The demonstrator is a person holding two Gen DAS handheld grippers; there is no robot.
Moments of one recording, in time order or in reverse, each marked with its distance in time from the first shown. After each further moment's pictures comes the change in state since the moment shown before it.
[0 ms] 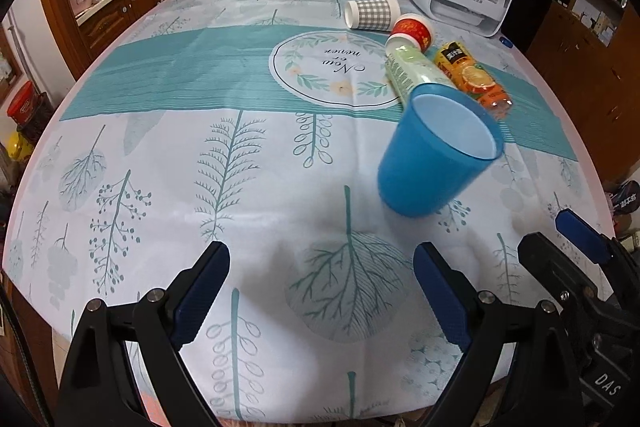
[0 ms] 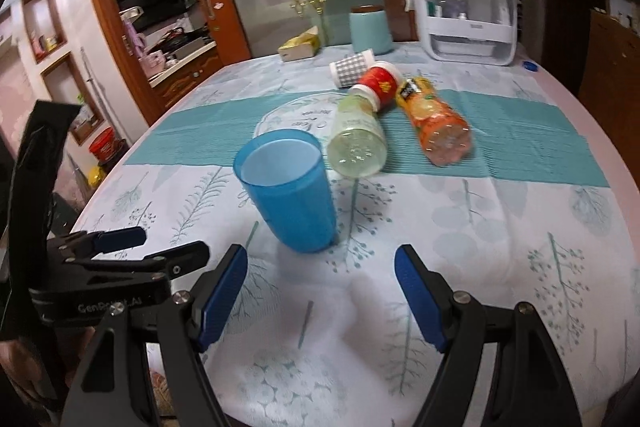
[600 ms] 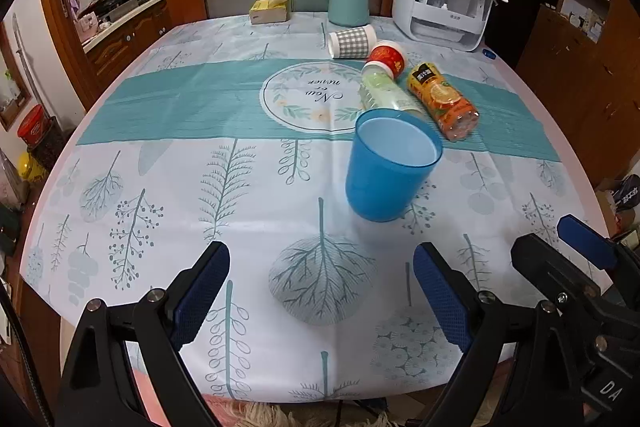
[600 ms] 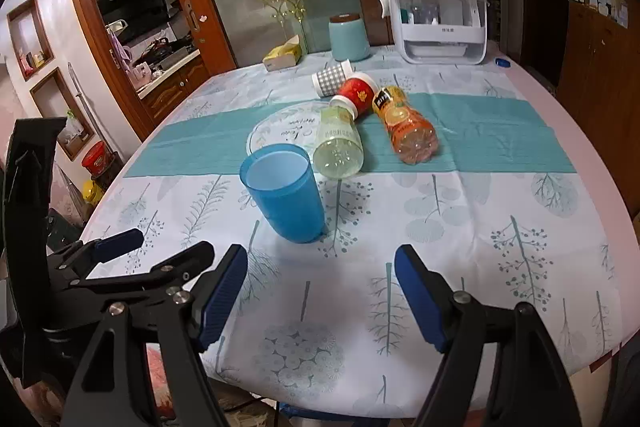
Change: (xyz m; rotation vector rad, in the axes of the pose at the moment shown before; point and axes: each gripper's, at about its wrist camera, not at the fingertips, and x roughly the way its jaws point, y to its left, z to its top) left arm -0.050 -0.030 -0.007 0.040 -0.089 0.033; right arm -0.049 0.001 0.002 0.050 -0.005 -0.039
